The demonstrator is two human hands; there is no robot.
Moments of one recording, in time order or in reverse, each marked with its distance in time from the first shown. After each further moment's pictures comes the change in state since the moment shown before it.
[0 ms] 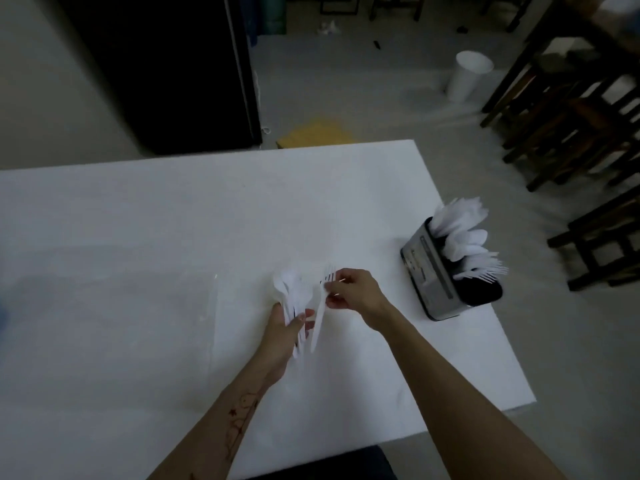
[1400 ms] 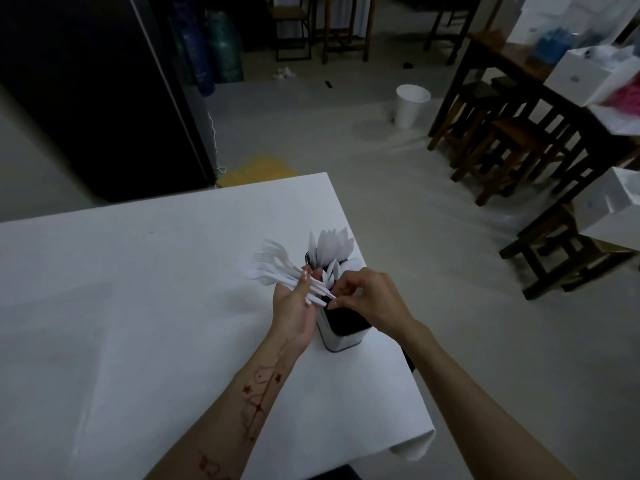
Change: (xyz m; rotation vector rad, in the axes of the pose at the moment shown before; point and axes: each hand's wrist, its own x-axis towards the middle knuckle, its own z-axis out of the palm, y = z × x) left_hand 0.006 0.094 0.262 -0.703 -0.018 0.114; right_hand -0.043 -0.012 -0.243 -0.600 0.175 -0.649
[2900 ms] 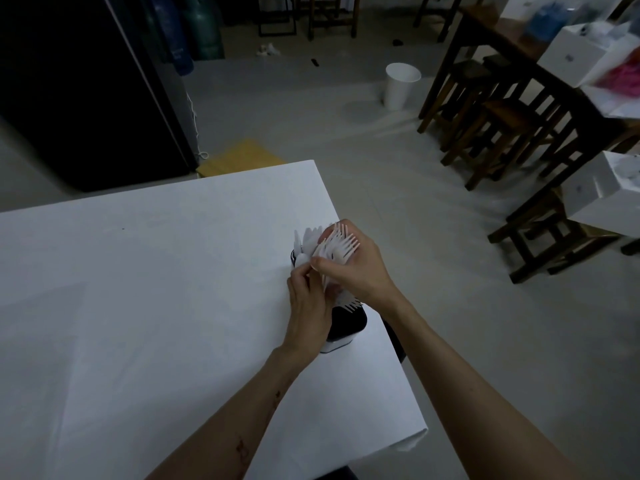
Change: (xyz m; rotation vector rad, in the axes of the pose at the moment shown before) left_hand 0.023 -0.049 -0.007 1.353 -0.158 0.594; right_hand 0.037 -0.020 -0.013 0.391 0.160 0.058
